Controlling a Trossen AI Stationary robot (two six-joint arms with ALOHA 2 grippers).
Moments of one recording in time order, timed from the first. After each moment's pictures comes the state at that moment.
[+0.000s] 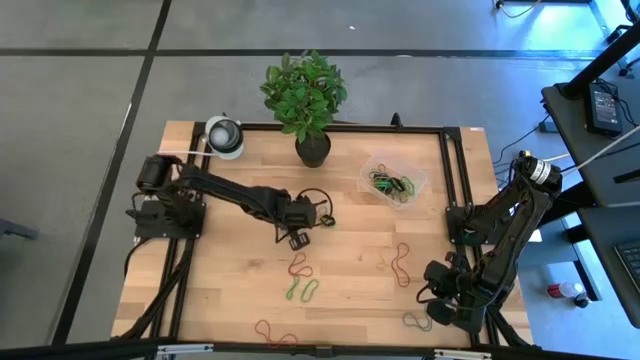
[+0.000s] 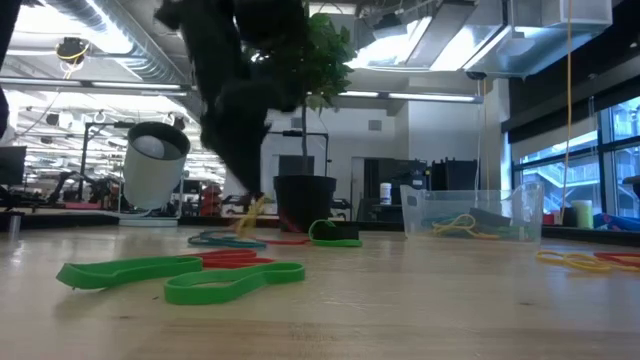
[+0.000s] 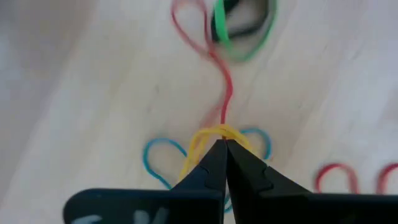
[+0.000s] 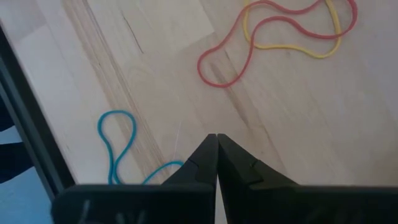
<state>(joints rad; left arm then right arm) -0.10 1.73 1.13 -0.63 -0.19 -0.56 1.12 1.43 0.89 -0.89 0.33 1.59</state>
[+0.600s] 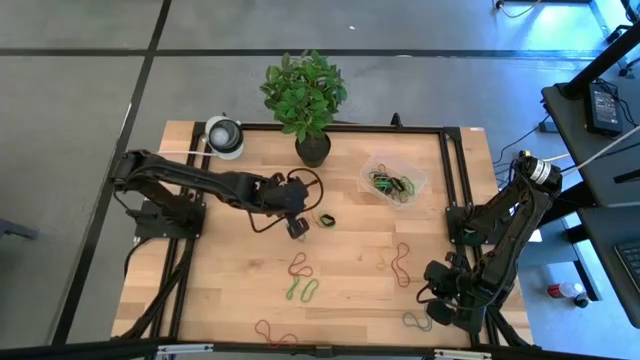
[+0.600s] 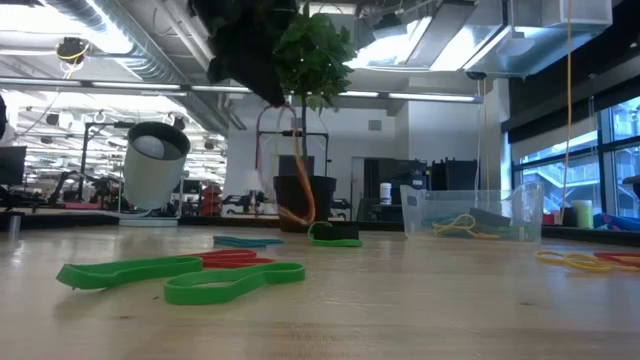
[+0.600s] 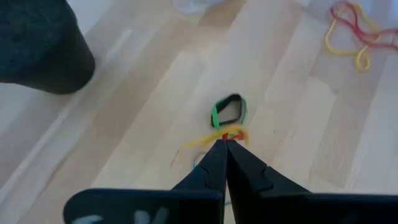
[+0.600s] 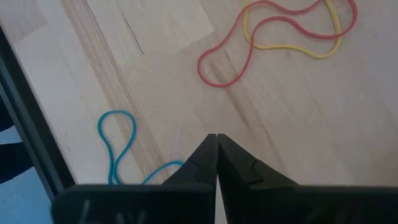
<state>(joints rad) -0.10 1.51 1.20 -0.66 -0.32 -0.55 1.12 1.43 0.89 -0.89 0.33 1.59</state>
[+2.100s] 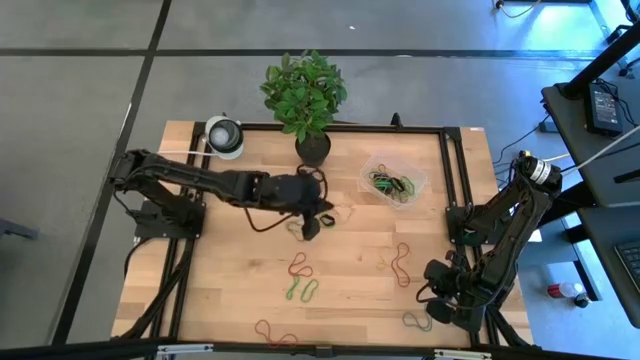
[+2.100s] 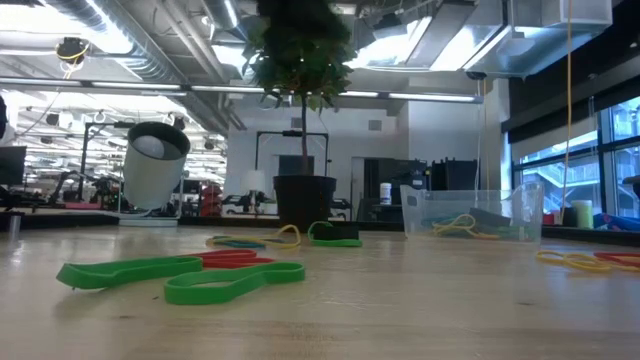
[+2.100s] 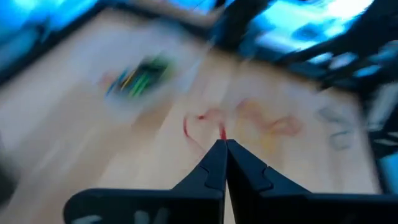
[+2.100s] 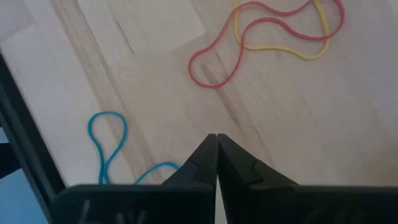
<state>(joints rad) -0.10 1.50 1.20 -0.23 -0.21 -0.38 1.11 1.43 0.89 -0.91 0.33 1.59</state>
